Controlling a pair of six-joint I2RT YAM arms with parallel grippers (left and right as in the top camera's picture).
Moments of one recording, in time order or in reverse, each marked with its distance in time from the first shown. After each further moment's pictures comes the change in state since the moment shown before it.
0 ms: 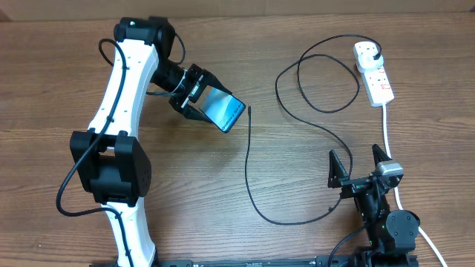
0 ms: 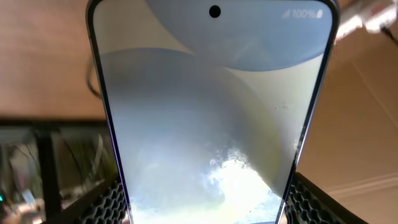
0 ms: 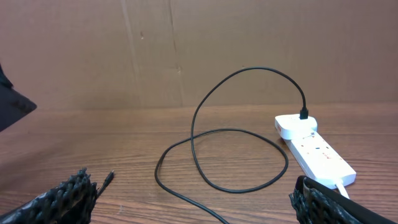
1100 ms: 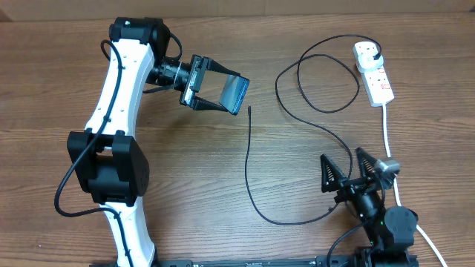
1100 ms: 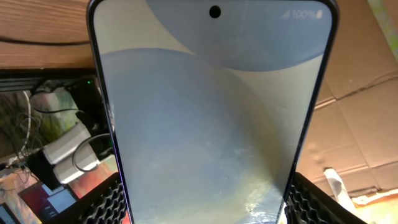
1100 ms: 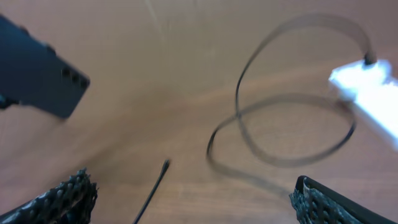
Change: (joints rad) left arm 0.018 0.000 0.001 -0.008 0.332 -0.012; right arm 0.000 0.053 0.002 -0.027 -0.157 0.254
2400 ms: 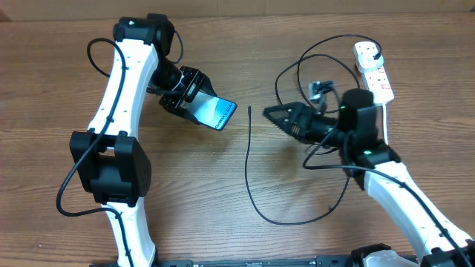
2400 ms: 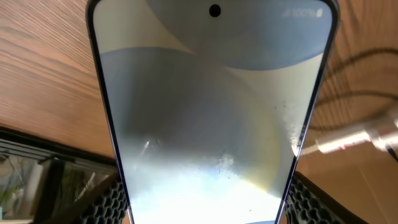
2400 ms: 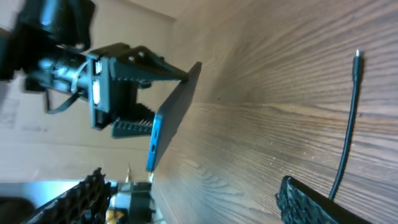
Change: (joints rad) left arm -0.023 0.000 0.002 0.079 -0.653 -0.283; right arm 0.233 1.273 0.726 0.133 -0.476 0.504
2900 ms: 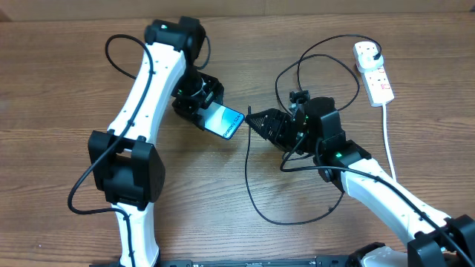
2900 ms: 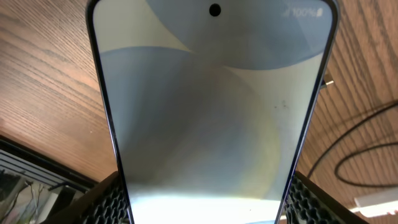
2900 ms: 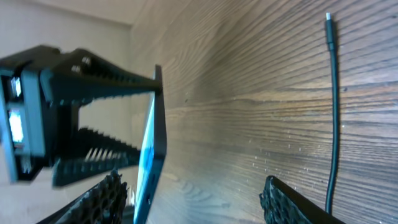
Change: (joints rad) left arm -0.138 0.000 0.000 0.026 -0.243 -0.157; right arm 0.187 0.095 0.000 0.023 0.283 0.153
